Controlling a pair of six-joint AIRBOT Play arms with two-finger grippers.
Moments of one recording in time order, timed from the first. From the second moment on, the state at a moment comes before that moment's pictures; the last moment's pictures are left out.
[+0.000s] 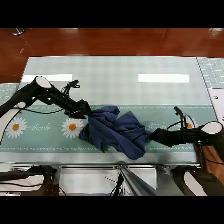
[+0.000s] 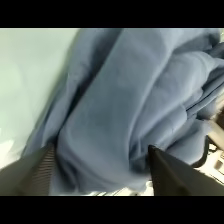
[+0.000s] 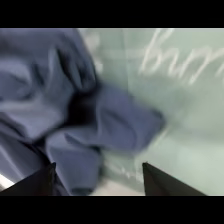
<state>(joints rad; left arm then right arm) -0.13 -1.50 1.00 0.79 -1.34 -1.29 -0.14 -0.85 0.31 -0.79 1.20 1.24</state>
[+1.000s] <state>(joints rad) -0.05 -1.37 1.29 0.64 -1.39 -1.21 0.20 -1.06 0.88 -0.86 1.01 1.40</state>
